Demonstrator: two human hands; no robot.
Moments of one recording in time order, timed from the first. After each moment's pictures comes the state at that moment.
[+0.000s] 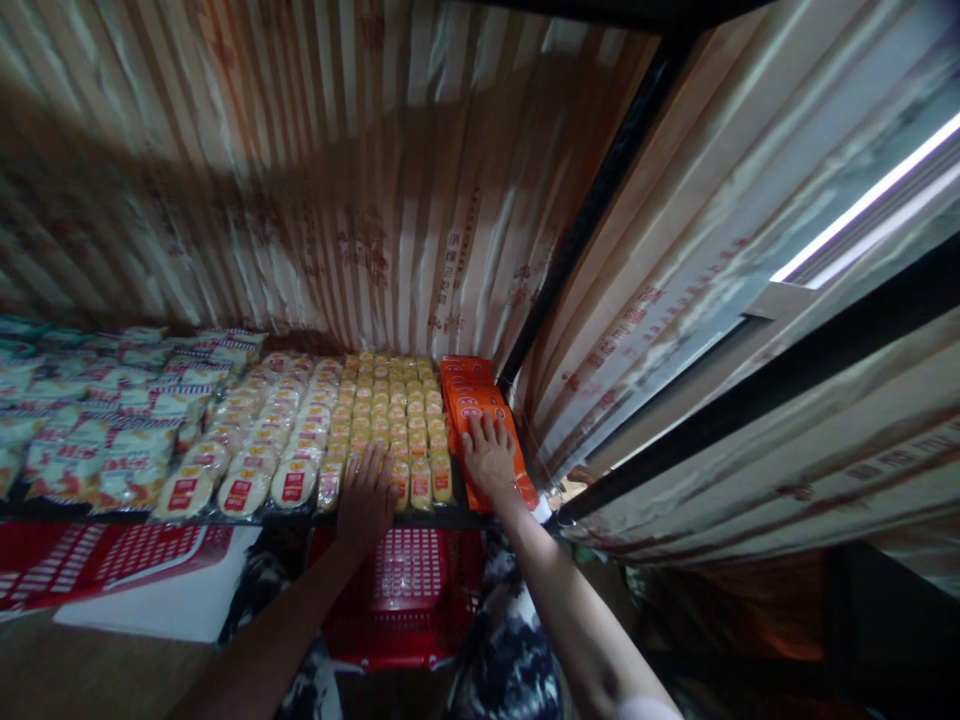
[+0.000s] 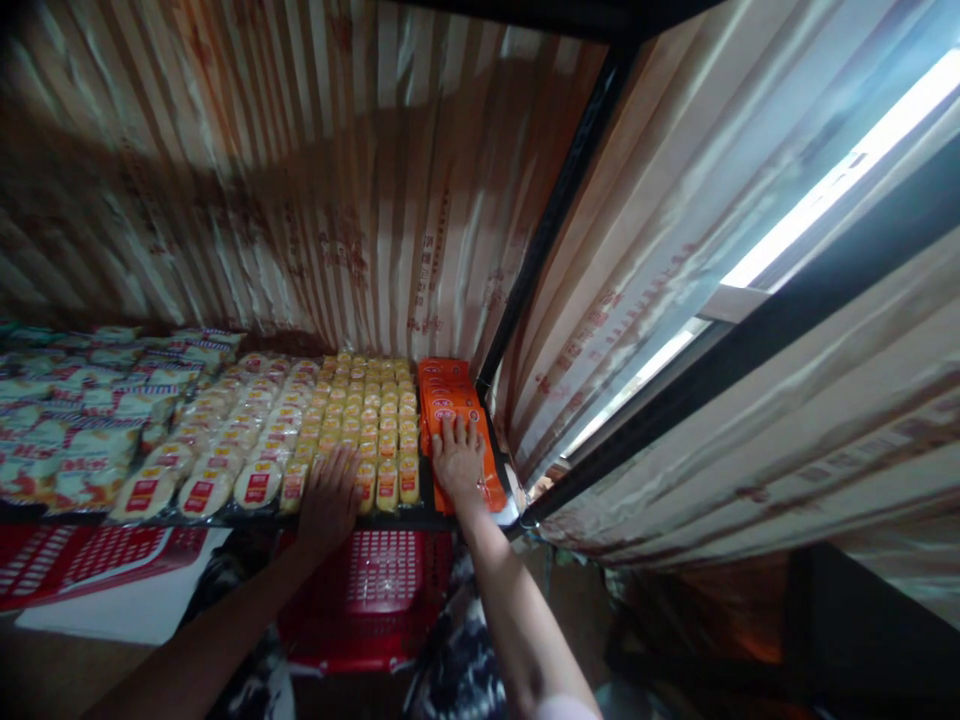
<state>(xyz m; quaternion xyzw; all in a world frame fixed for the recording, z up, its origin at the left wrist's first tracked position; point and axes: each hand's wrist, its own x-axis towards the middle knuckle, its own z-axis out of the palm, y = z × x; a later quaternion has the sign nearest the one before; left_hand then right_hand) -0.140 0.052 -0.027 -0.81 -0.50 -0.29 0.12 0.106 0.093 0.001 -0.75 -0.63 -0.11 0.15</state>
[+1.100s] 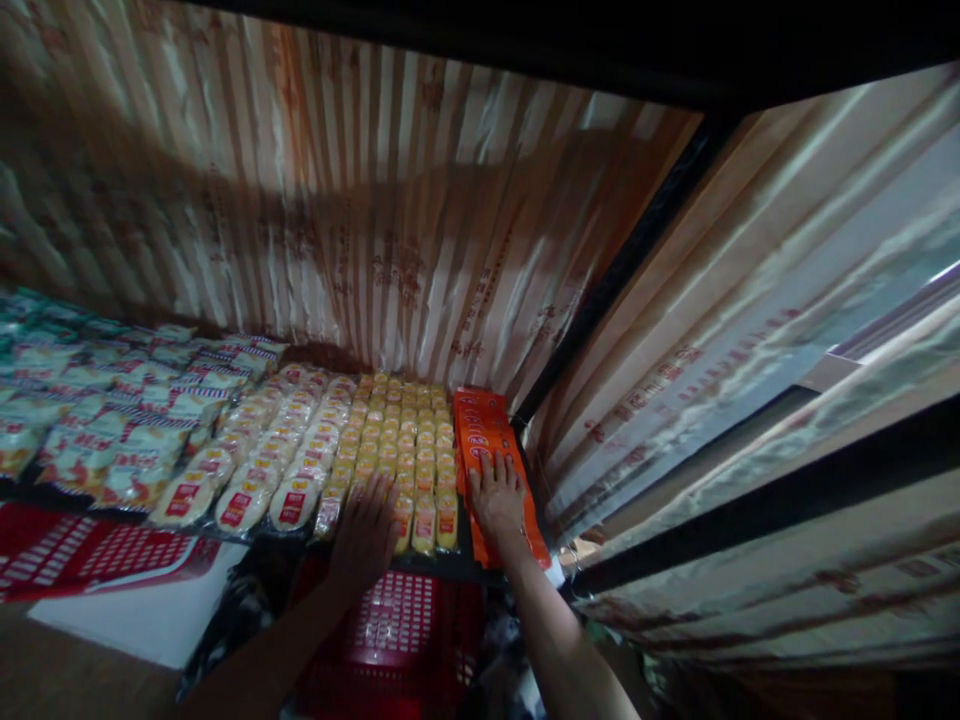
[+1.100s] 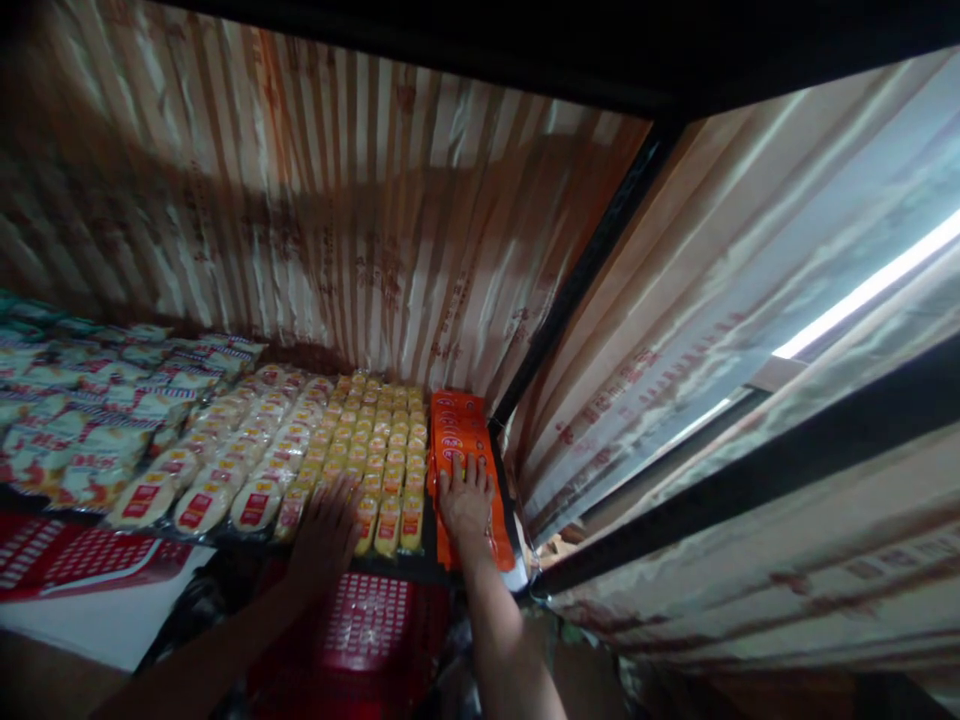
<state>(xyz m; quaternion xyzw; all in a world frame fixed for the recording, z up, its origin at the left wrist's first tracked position) -0.139 0.052 -0.027 -0.80 -0.48 -0.30 0.18 0.111 0.107 -0.002 -0.76 -0.63 -0.11 0.11</state>
